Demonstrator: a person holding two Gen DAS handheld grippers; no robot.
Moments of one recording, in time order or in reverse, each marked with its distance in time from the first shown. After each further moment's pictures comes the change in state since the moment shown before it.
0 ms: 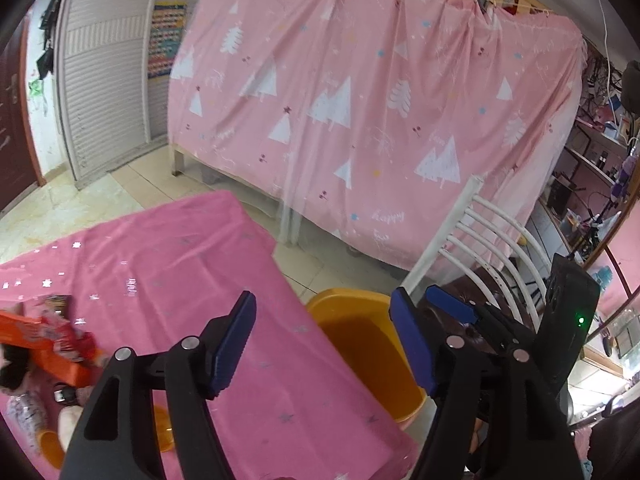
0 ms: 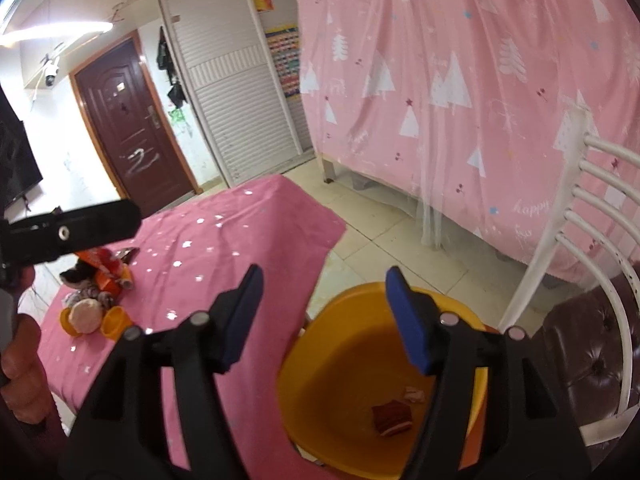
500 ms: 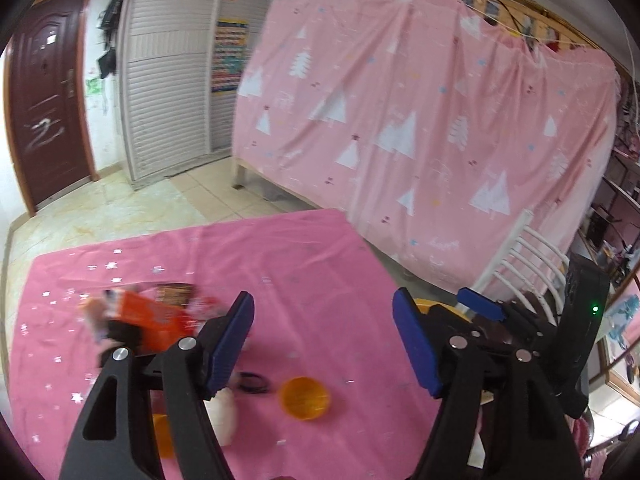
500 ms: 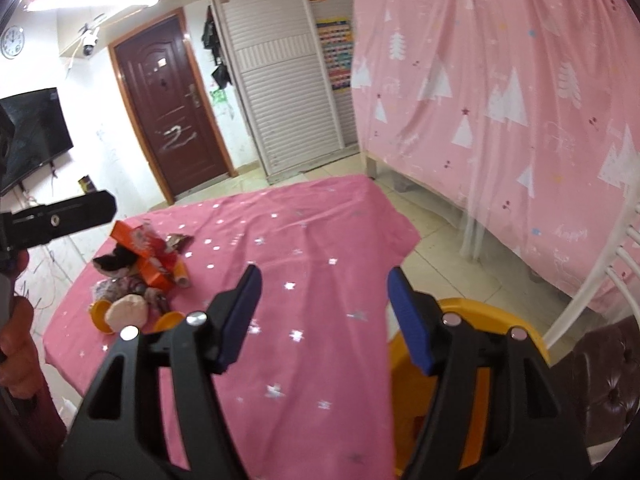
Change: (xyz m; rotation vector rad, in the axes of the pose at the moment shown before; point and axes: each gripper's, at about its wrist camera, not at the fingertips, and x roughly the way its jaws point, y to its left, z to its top) left arm -0.079 0.096 -0.014 -0.080 -0.090 0.173; right arm 0.021 0.079 0.010 -0.111 0.032 0.109
